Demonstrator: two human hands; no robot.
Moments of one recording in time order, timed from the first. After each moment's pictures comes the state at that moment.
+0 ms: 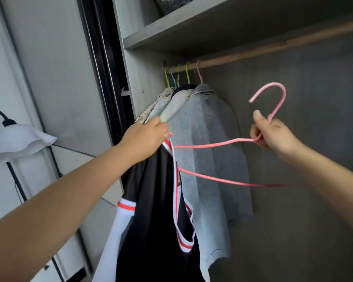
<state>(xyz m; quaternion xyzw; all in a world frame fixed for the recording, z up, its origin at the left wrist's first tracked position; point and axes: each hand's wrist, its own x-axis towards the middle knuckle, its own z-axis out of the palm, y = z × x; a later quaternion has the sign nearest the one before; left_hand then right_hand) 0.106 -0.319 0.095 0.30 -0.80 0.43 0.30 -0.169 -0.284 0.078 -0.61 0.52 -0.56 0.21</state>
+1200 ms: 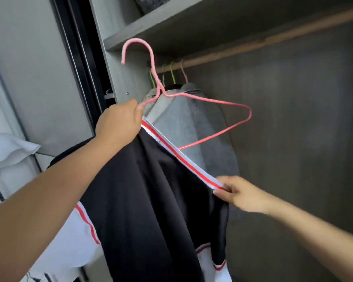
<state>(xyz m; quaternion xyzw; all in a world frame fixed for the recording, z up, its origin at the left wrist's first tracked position) 0.096 -0.305 0.125 0.47 -0.72 0.28 0.42 -0.153 -0.274 -0.026 -0.81 0.43 -0.35 0.22</state>
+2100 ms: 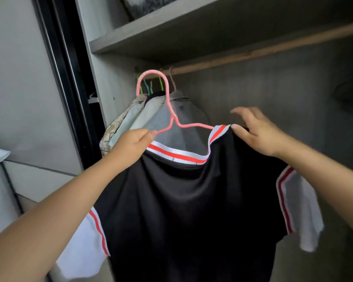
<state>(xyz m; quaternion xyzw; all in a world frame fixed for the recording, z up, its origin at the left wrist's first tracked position) 0.073 -0.321 0.091 0.41 -0.80 -0.04 0.45 -0.206 -0.281 0.086 -0.73 0.54 -0.40 -0.10</state>
